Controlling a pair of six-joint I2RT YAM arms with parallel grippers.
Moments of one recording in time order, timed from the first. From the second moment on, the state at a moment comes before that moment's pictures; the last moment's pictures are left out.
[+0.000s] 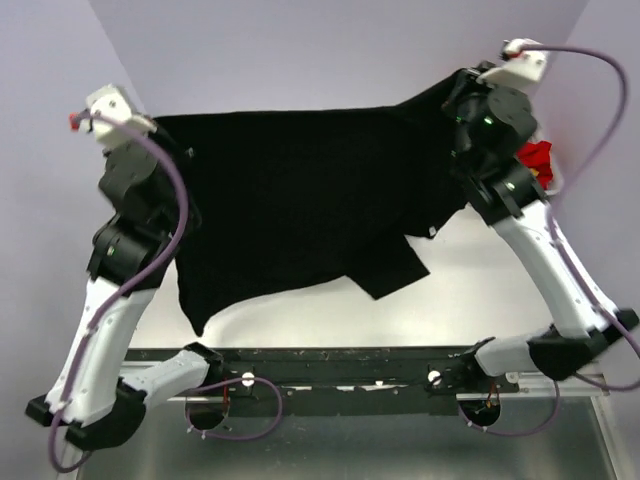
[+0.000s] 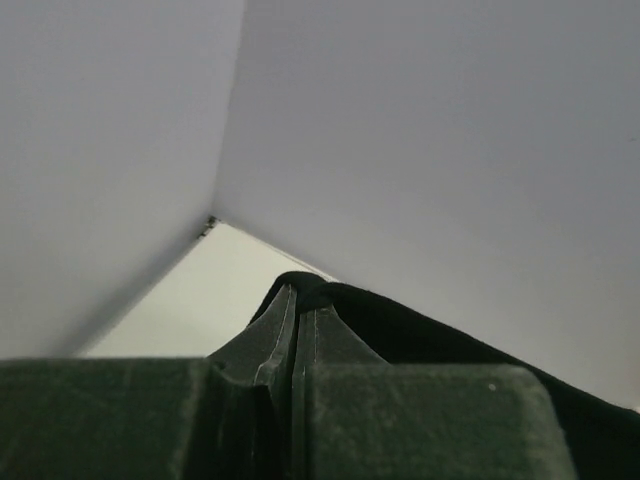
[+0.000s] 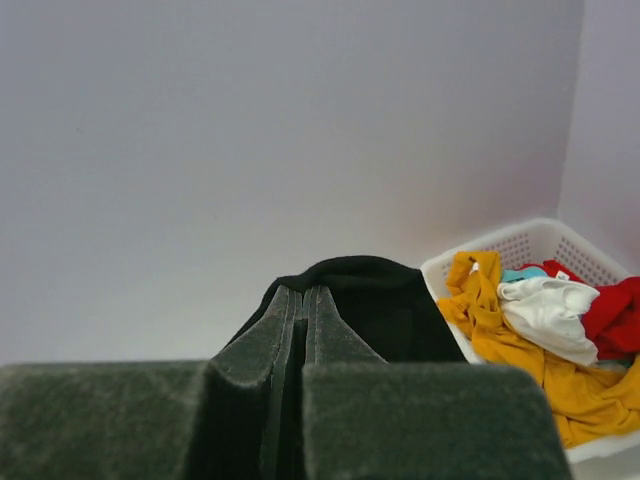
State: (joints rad) left arm -0.56 0.96 1.56 -0.43 -0.92 -0.26; right arm 0.55 1.30 1.68 -0.10 0.76 0.11
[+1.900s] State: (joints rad) left arm -0.58 0.99 0.64 -0.97 -0.52 -1.11; right arm 0.39 0.96 0.68 -0.78 0.29 0.80
